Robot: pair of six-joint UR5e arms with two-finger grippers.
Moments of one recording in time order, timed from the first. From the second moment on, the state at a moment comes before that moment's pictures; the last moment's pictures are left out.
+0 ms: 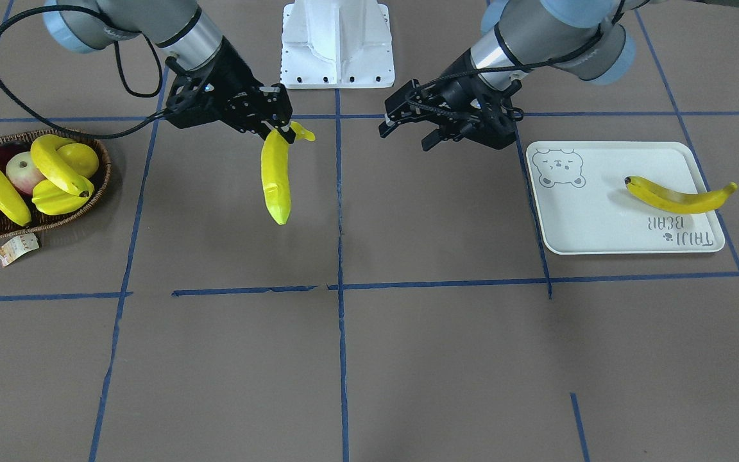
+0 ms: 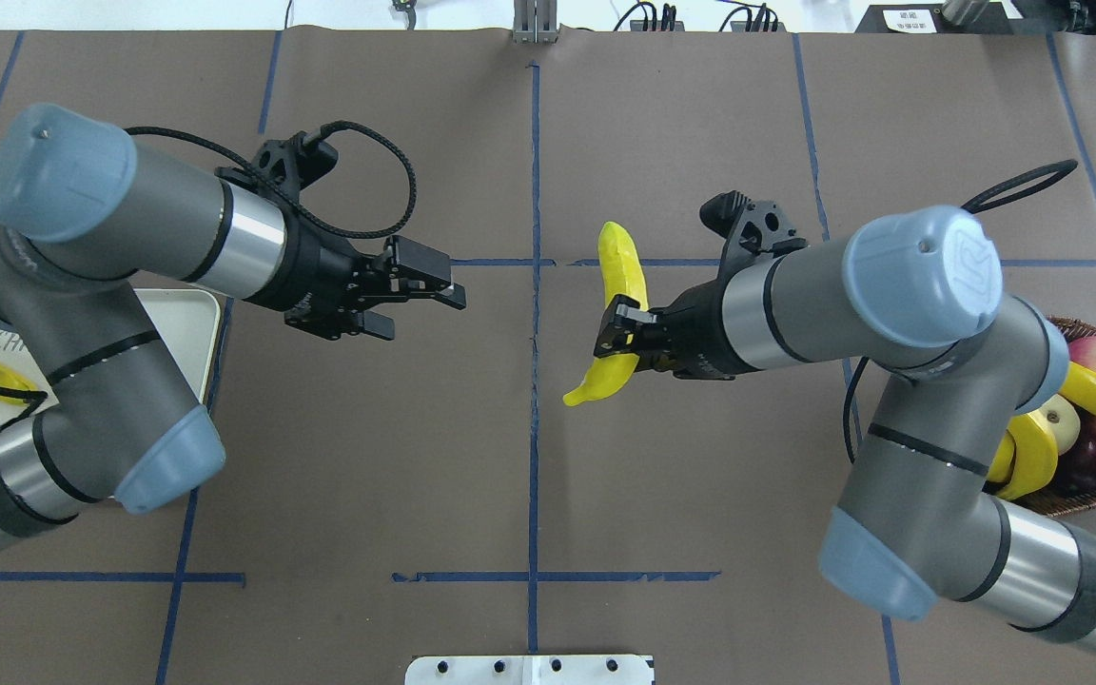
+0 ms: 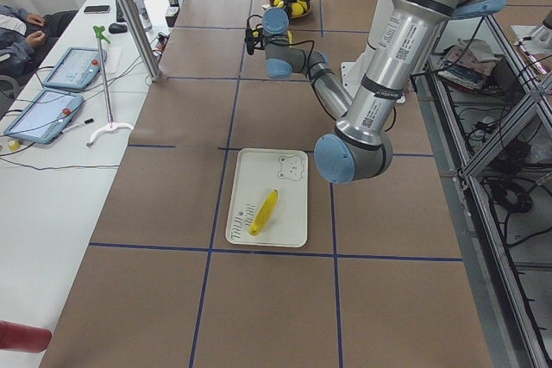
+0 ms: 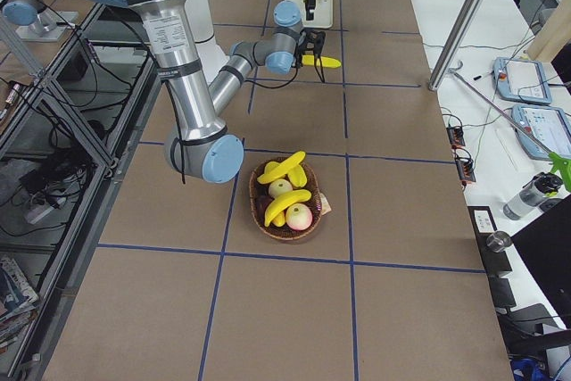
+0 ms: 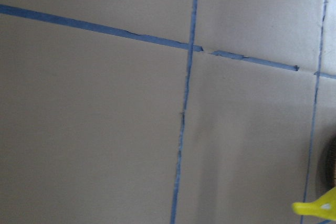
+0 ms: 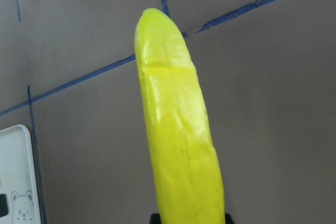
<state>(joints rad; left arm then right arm) -0.66 -2.06 -1.83 -2.22 -2.13 -1.57 0.53 -1.16 1.98 -1.13 1.89 1.62</state>
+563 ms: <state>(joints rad) -0.59 -2.17 -1.74 -2.24 -2.02 -1.66 0.41 -1.11 1.98 -1.13 1.78 1.64</state>
